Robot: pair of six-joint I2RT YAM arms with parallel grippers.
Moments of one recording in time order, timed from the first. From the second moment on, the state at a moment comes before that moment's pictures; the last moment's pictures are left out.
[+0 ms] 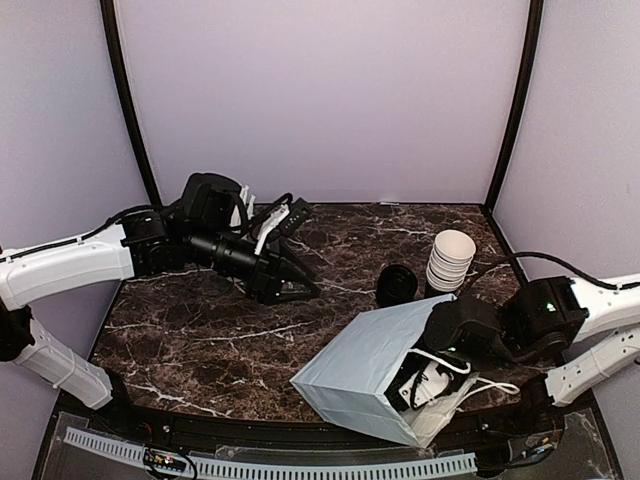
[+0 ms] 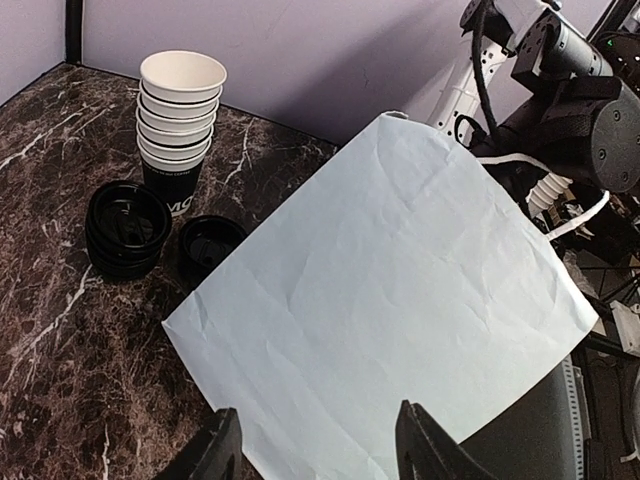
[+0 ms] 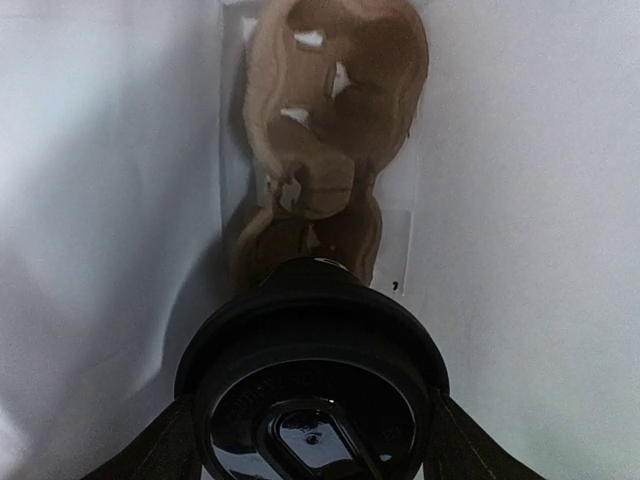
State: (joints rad) left arm -0.90 1.36 1.17 -0.35 0.61 -0.07; right arm 1.49 1.08 0.94 -0.90 0.41 -1.02
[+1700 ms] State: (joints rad) left arm -0.83 0.95 0.82 -0.27 0.58 -0.13; right arm 1.12 1.93 1.69 -1.31 -0.10 -0.75
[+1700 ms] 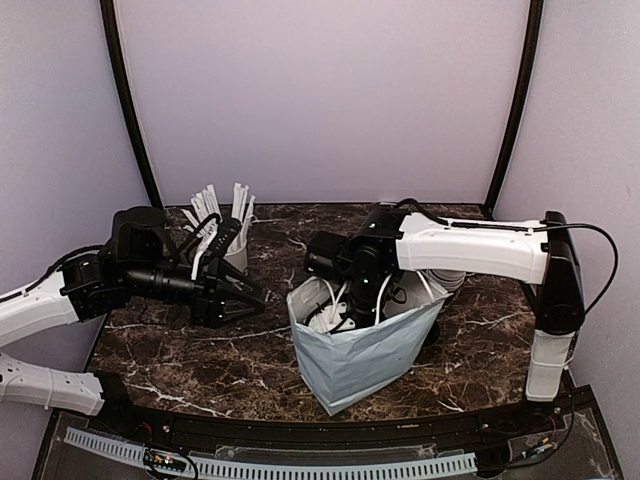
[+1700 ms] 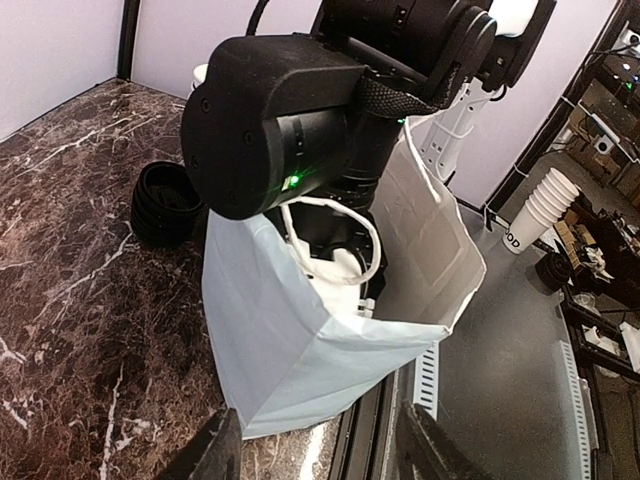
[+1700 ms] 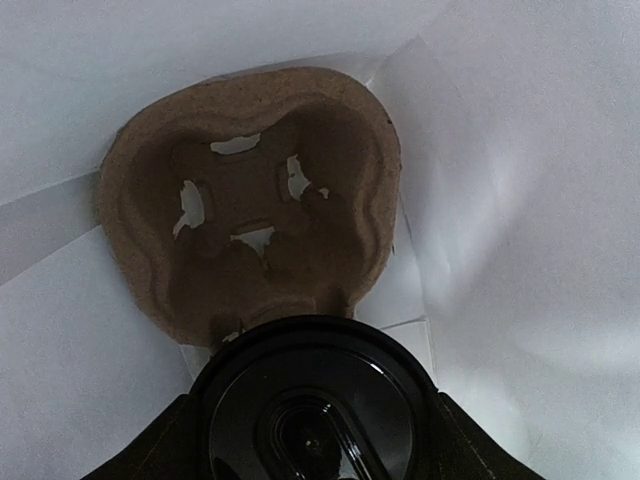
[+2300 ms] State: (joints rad) left arm -0.97 1.35 1.28 -0.36 0.40 -0.25; right arm 1.10 1.77 1.51 -1.19 -0.07 -0.72
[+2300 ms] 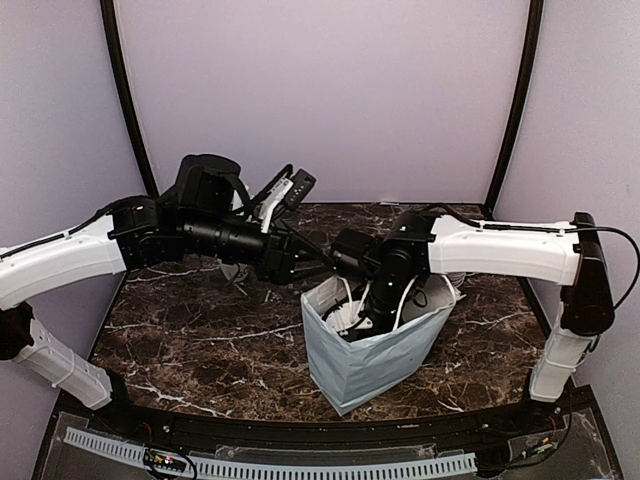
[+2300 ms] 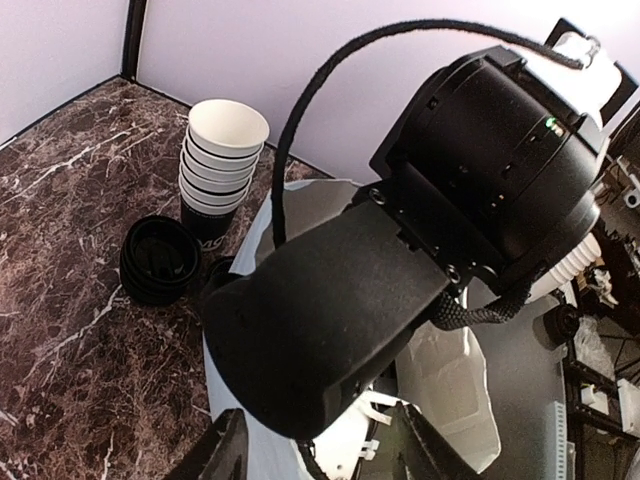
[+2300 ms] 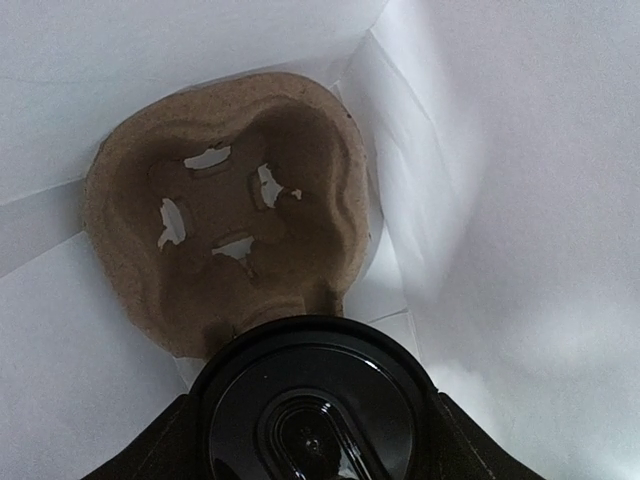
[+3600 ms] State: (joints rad) left arm -1.01 1.40 1.40 -0.69 0.21 -0.19; right arm 1.09 1.68 1.94 -1.28 -0.11 -0.73
